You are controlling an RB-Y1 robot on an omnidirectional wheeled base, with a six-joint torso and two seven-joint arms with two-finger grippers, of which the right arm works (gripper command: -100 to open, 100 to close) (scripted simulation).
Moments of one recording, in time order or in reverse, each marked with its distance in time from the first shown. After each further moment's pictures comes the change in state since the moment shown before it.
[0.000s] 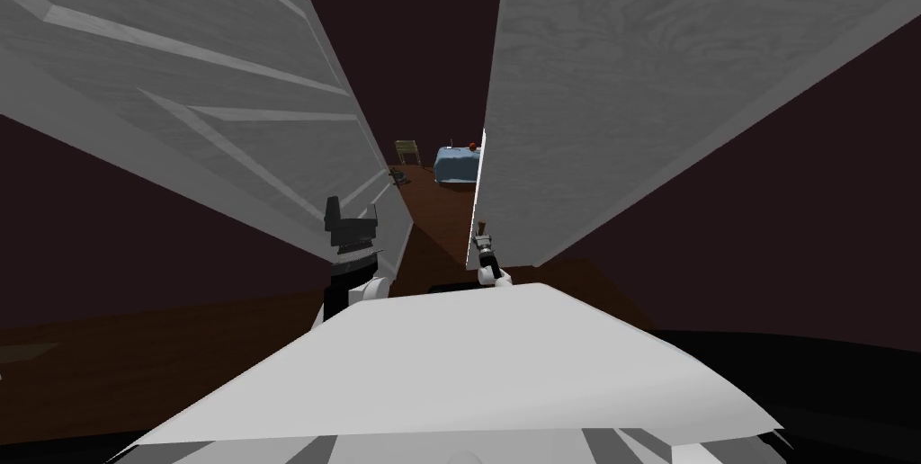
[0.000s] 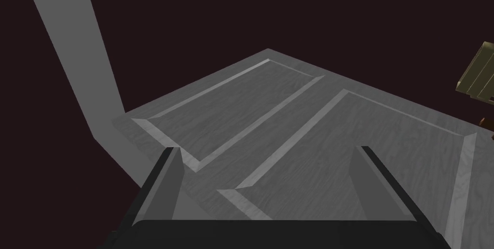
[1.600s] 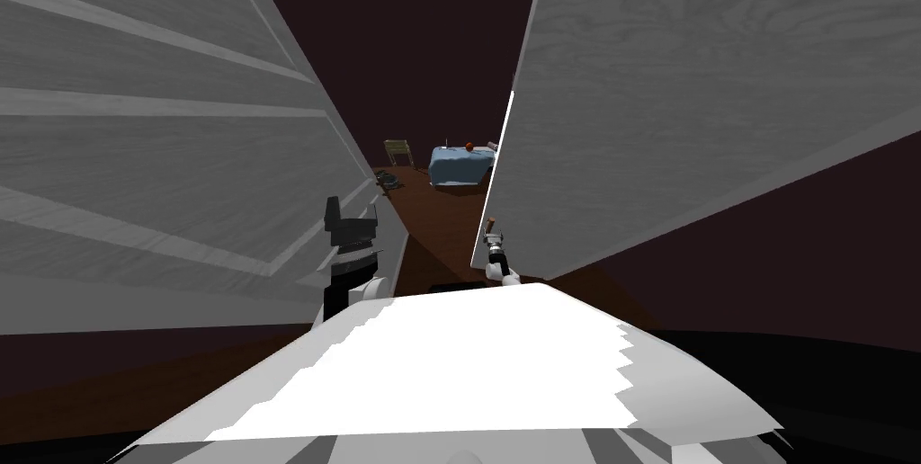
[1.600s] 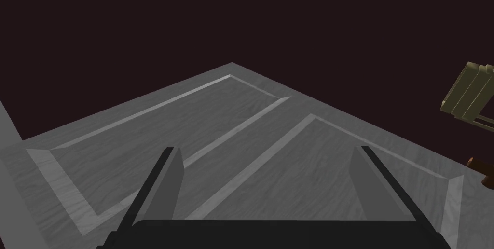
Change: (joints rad) arm 0.000 -0.057 -0.109 -0.012 -0.065 -0.005 0.033
